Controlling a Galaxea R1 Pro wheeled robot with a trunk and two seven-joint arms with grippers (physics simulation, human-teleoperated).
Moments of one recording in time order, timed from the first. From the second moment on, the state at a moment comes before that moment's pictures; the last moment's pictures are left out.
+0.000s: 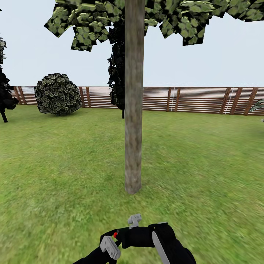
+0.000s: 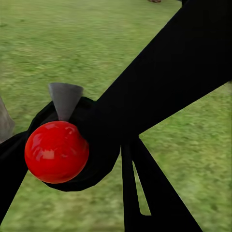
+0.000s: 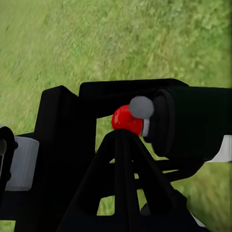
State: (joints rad) left arm -0.10 0.06 -0.31 -1.01 -0.01 -0.23 -0.53; right arm -0.30 0.17 0.26 -1.08 -0.13 0.78 0.60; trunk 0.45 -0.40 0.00
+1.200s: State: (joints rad) left arm -0.10 0.06 -0.33 -1.02 -0.01 -0.23 -0.53; right arm -0.30 0.17 0.26 -1.08 -0.13 0.78 0.60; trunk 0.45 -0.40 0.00
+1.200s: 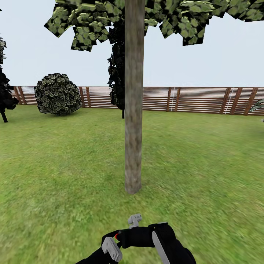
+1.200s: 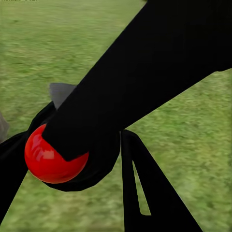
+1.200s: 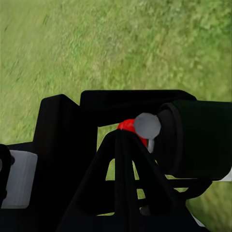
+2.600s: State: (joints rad) left arm -0.09 0.06 -0.33 -1.03 -0.01 -0.23 -0.53; right arm -0.30 0.17 0.26 -1.08 -0.14 0.79 0.60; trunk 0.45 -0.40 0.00
